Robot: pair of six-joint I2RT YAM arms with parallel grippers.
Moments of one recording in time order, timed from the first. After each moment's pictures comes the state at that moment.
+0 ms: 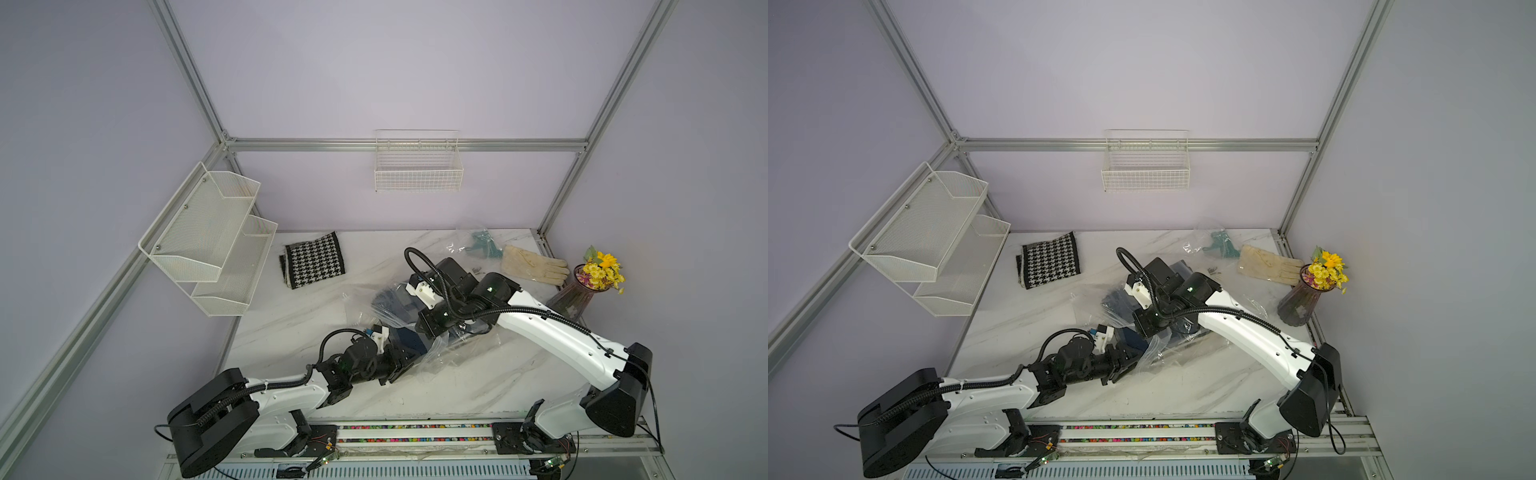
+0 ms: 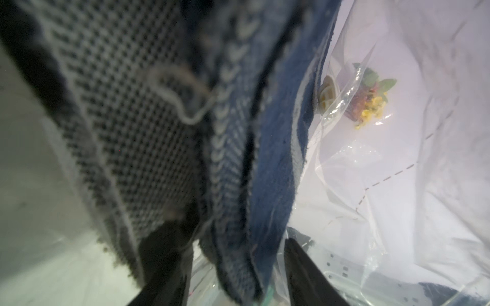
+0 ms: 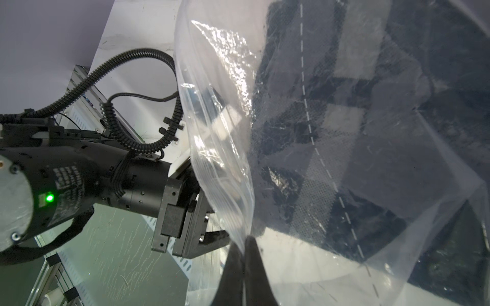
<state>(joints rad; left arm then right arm) -0.91 1.22 0.33 0.47 0.24 -1.47 0.80 1.48 1.45 -1.02 -0.27 0.29</state>
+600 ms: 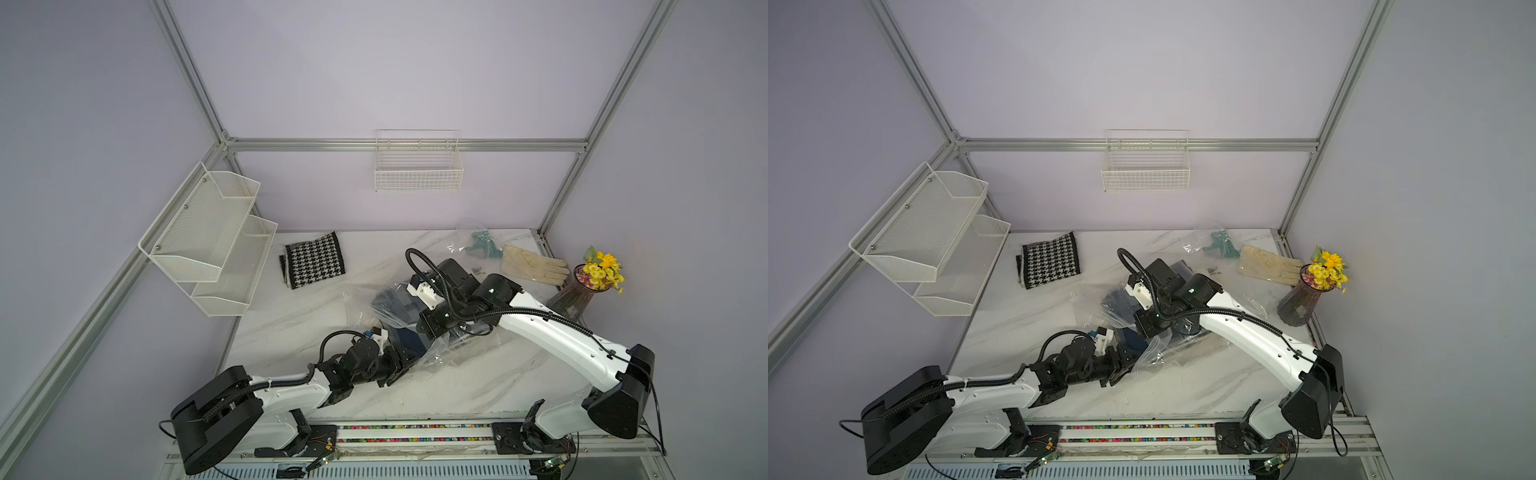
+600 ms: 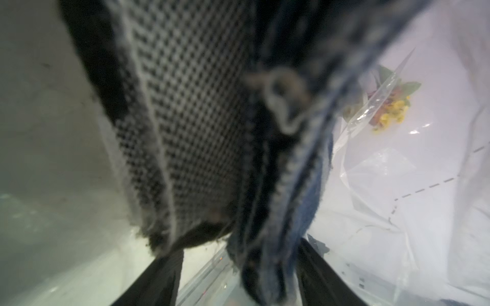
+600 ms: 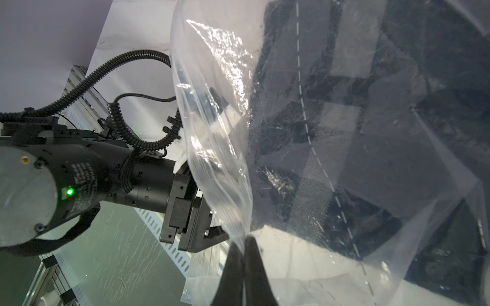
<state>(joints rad) -0.91 1.26 0.34 0.44 0.23 -1.46 0.80 1.47 1.44 -1.02 -0.27 0.29</state>
